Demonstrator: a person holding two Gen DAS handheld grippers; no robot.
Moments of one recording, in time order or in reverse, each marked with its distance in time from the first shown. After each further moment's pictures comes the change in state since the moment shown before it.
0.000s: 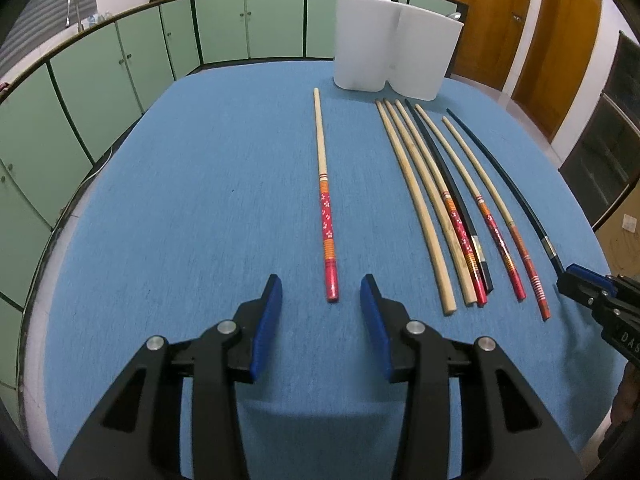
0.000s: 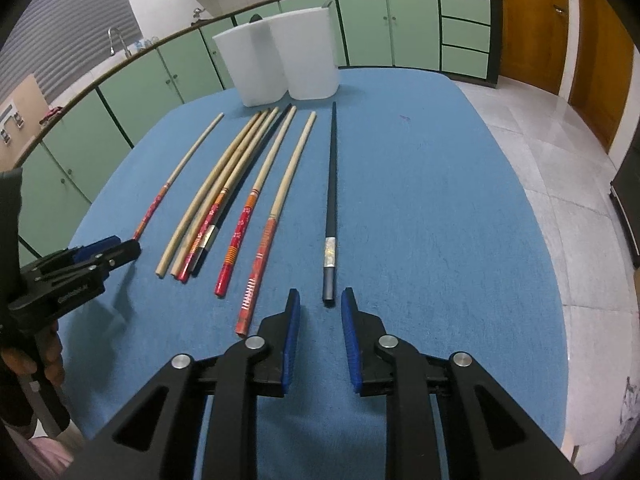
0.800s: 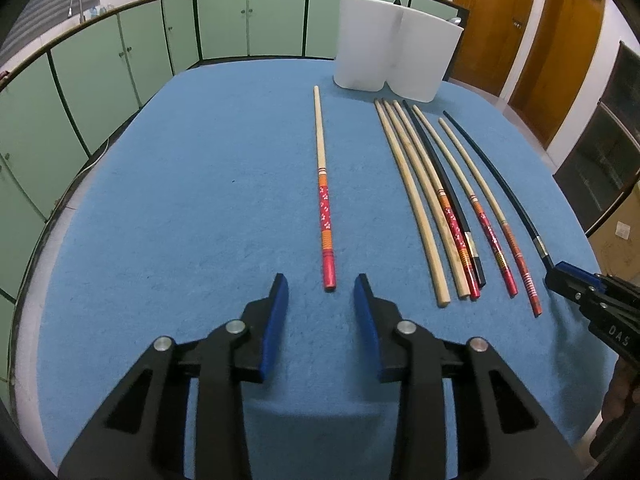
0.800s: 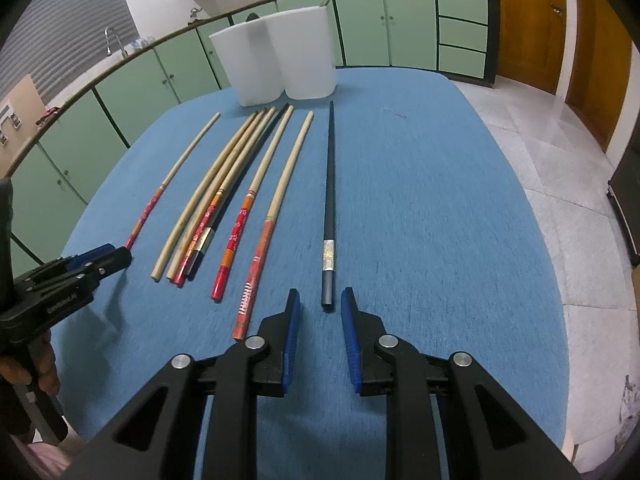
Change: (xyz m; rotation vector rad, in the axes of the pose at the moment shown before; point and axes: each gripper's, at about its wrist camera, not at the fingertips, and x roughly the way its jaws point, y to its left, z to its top) left arm -0.002 0.003 -0.005 -0.022 -0.001 -0.029; right arm 0.004 -0.001 0.001 0.000 -0.003 -0.013
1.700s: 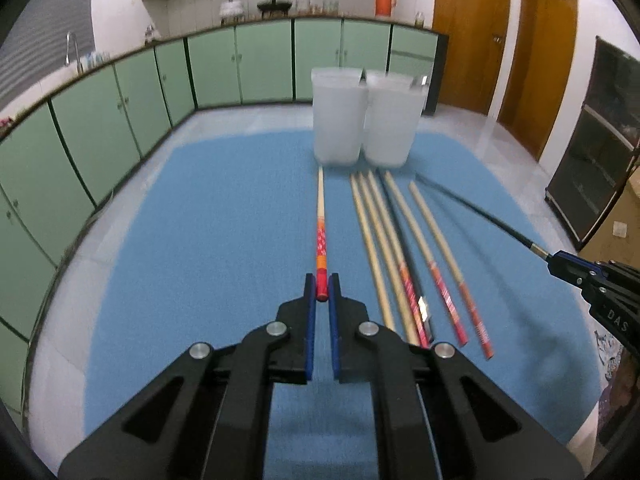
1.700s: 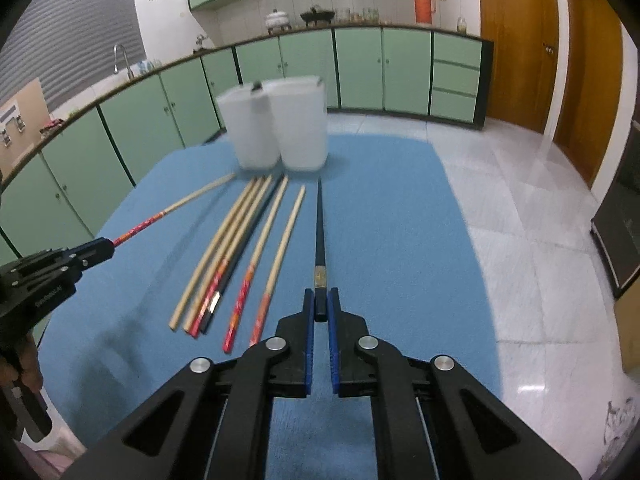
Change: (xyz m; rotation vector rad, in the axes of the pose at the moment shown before) left arm -0.062 -0.020 0.040 0.078 -0.162 0.017; right arm -0.061 -0.001 0.035 -0.050 -0.157 -0.051
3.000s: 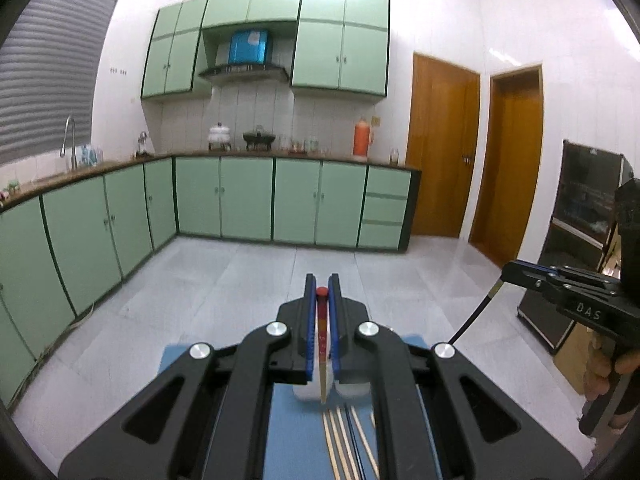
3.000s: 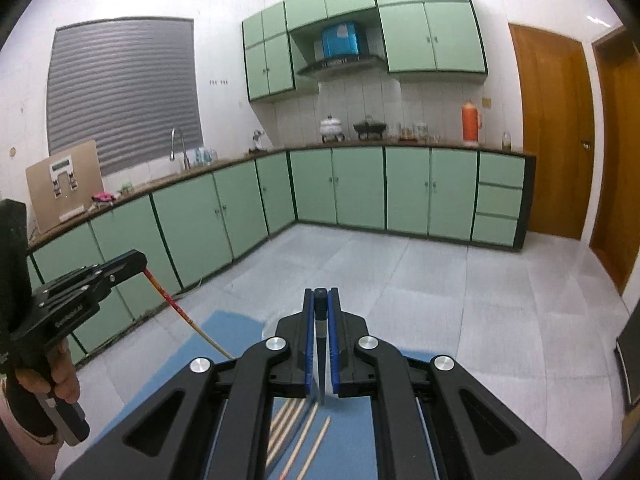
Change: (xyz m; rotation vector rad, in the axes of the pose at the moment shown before) left arm -0.081 -0.001 0.194 -0.015 -0.473 -0.106; right arm -0.087 0.008 0.228 -0.116 -0.368 0.168
